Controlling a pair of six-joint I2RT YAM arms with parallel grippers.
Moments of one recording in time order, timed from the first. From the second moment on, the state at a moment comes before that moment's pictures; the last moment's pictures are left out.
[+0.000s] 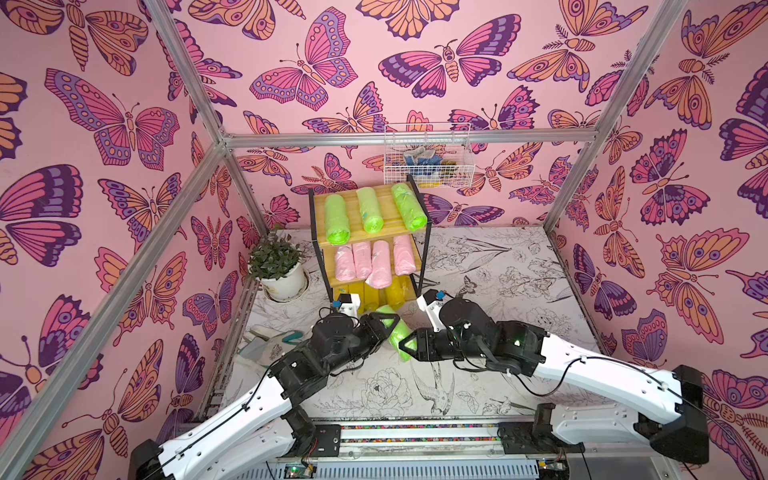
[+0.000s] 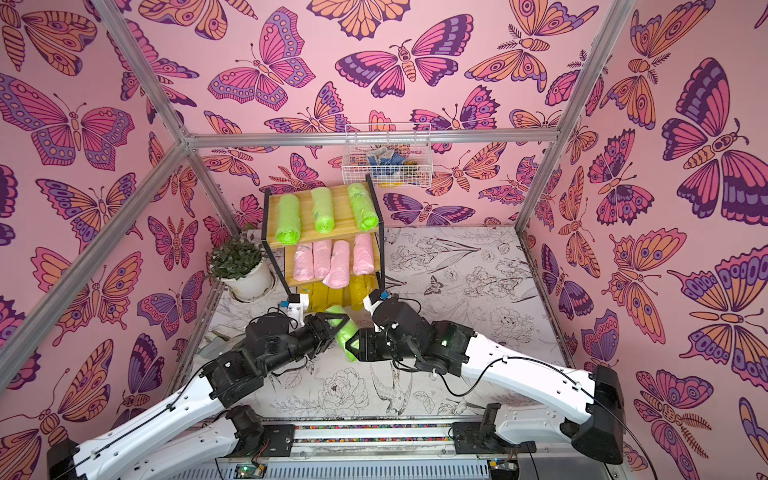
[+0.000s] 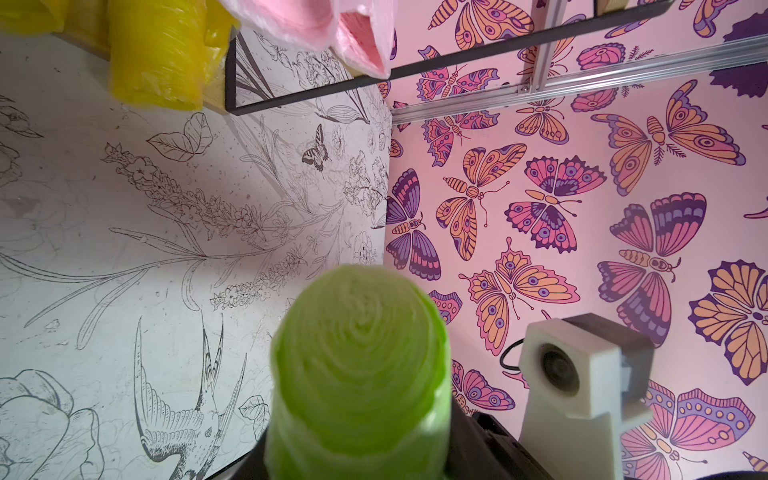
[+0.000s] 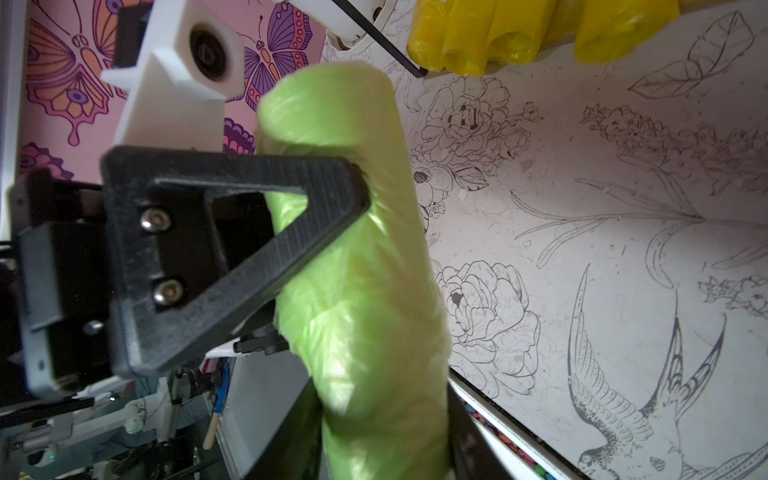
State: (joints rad) left arm -0.81 0.78 0.63 -0.17 0.06 -1.36; right arm 1.10 1.21 1.08 -0.52 -0.12 0.97
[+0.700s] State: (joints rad) left arm -0.79 0.61 0.64 -0.13 -0.02 -1.36; right arm 1.05 1.37 1.57 -0.80 -0.19 0.82
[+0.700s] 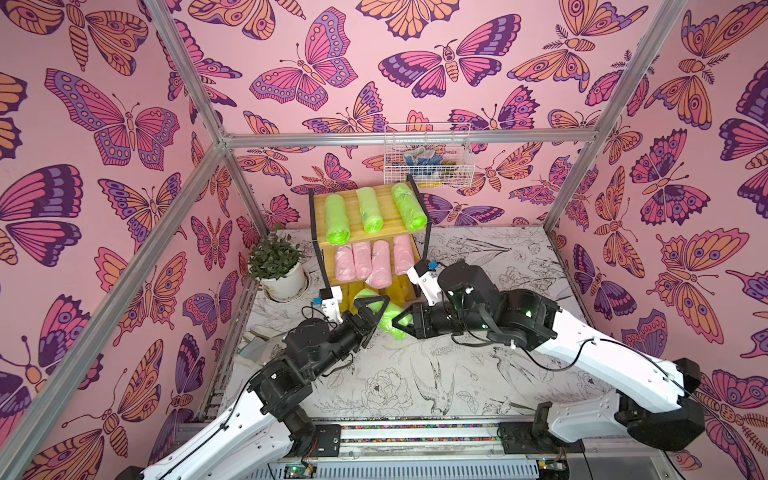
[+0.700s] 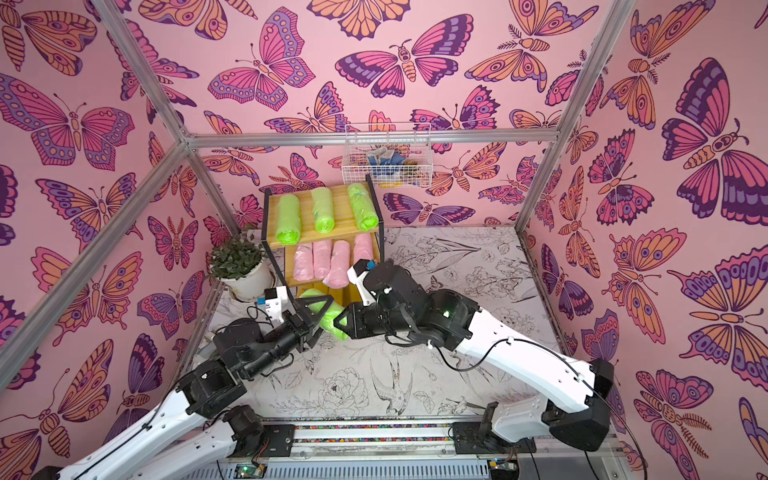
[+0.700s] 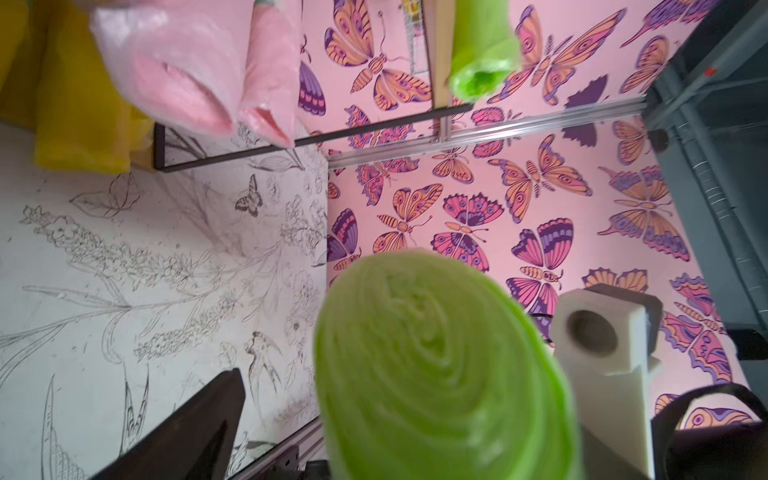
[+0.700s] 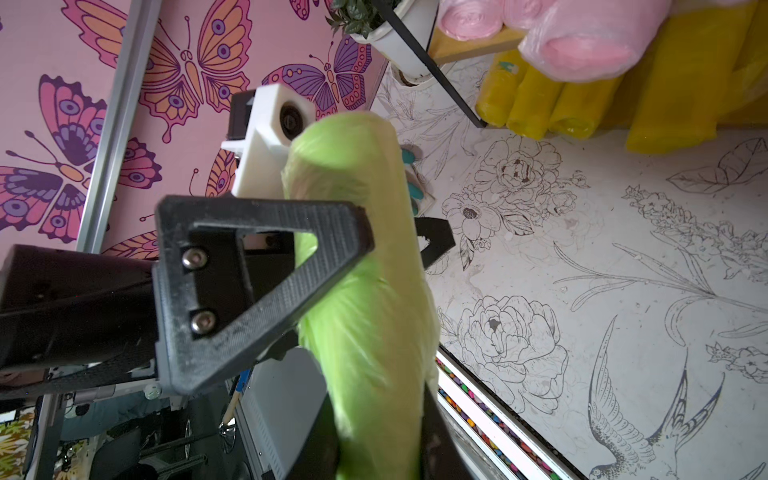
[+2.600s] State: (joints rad) left arm -0.79 0.46 0.68 -0.60 -0.19 -1.11; right arm 0.71 1.77 1.93 -0.34 -0.05 0.83
